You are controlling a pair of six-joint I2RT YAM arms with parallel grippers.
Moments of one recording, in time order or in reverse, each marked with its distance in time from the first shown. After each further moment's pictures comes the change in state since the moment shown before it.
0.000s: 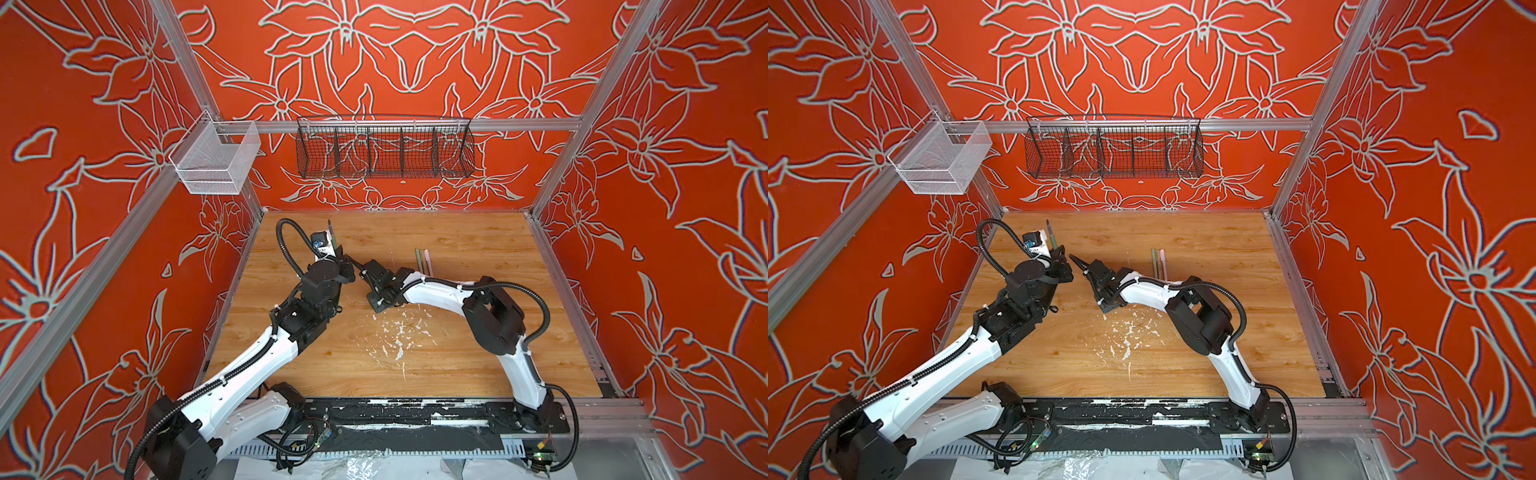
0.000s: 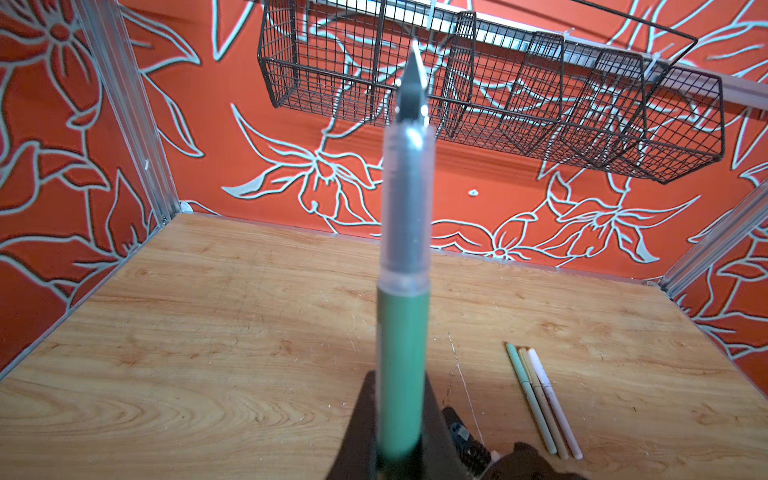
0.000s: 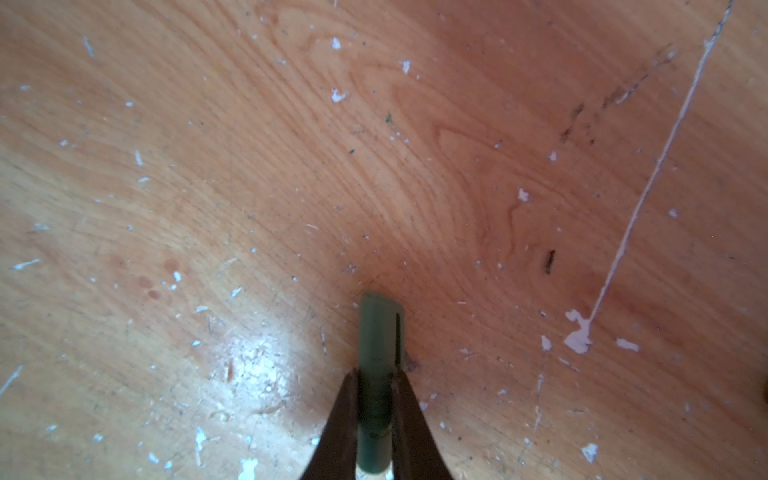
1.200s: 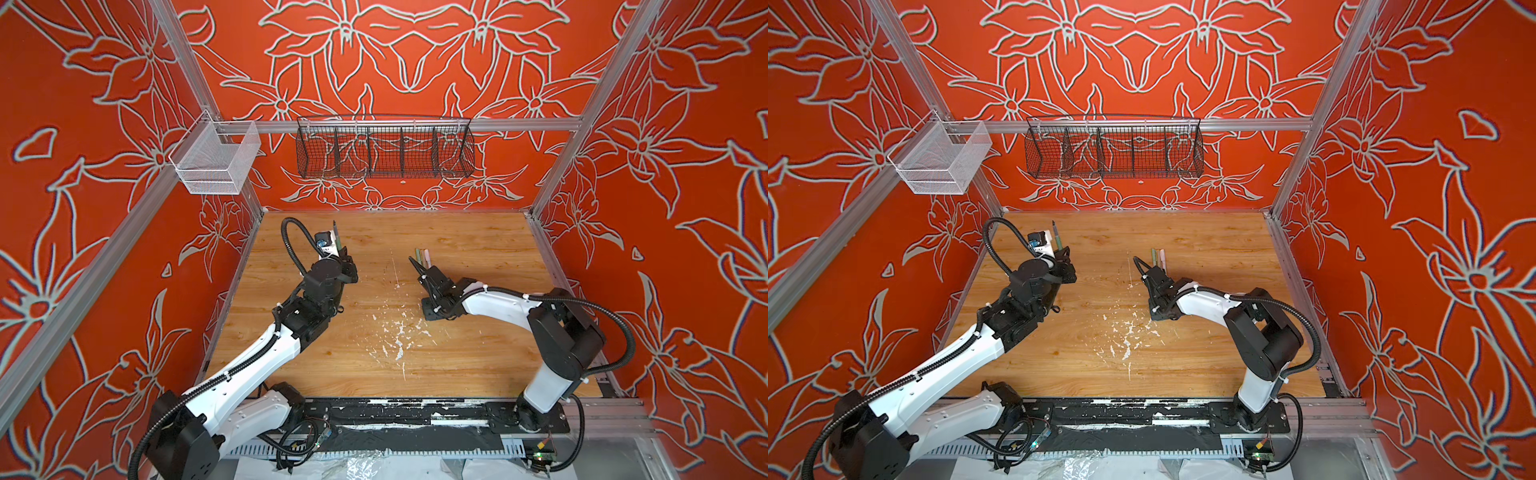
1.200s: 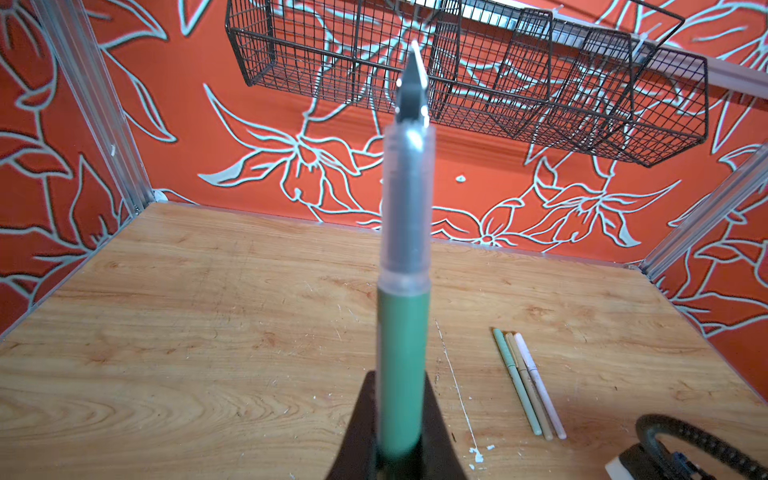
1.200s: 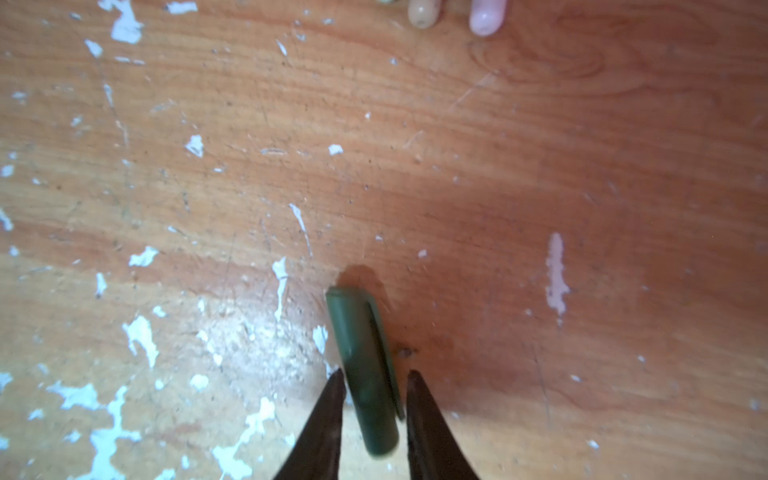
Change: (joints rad) left arm 0.004 0.031 0.000 0.001 0.058 -0.020; right arm -0.227 -0.481 -0.616 0.057 -0.035 0.209
